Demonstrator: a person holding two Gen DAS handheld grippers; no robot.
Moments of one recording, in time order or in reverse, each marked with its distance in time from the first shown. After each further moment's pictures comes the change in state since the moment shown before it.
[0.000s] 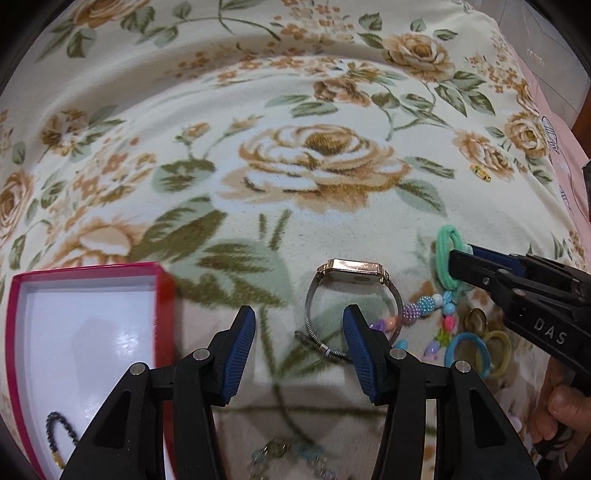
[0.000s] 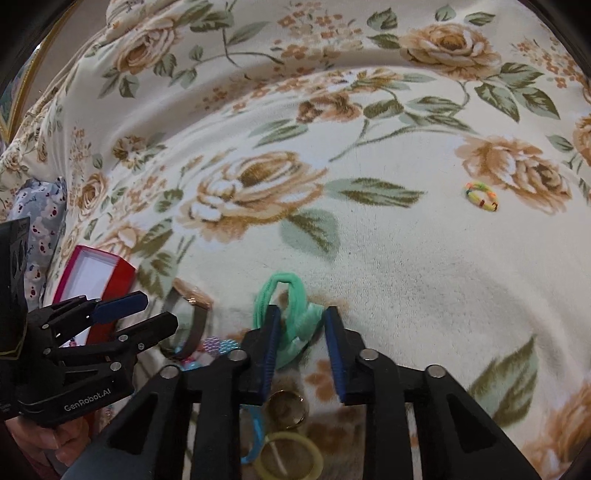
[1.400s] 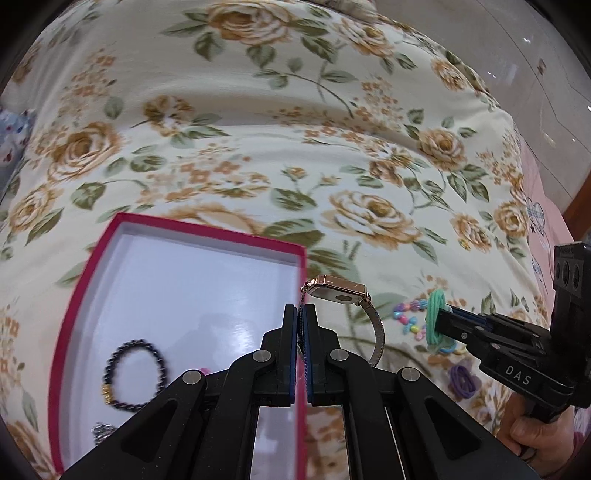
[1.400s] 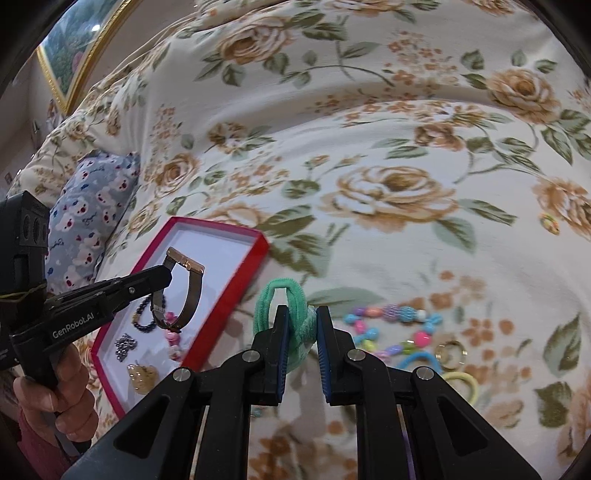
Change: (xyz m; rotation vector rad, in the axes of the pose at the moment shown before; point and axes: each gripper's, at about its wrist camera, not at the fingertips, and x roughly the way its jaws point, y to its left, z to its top) left arm -0.139 0.100 -0.082 -0.236 -0.206 -0.069; right arm -0.048 0.107 -0.027 -0.136 -0.042 0.188
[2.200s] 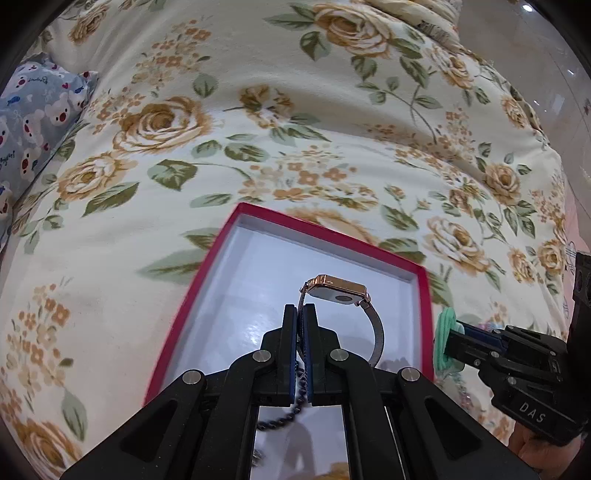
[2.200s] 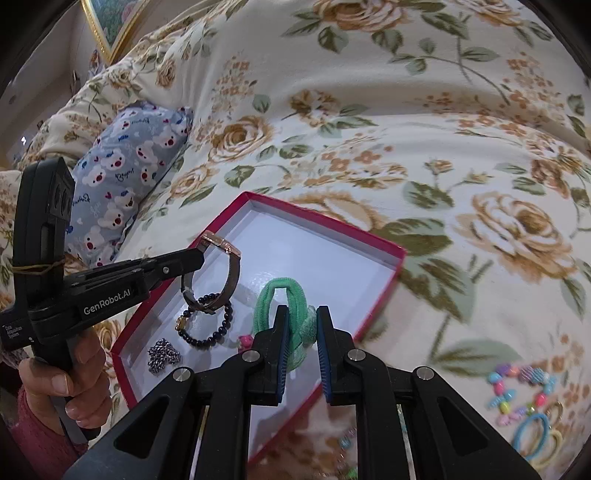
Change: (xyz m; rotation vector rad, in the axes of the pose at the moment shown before) left arm -0.008 0.087 0.007 -0.132 -0.014 0.129; right arm 0.069 0.102 0.021 -0.175 0.083 0.106
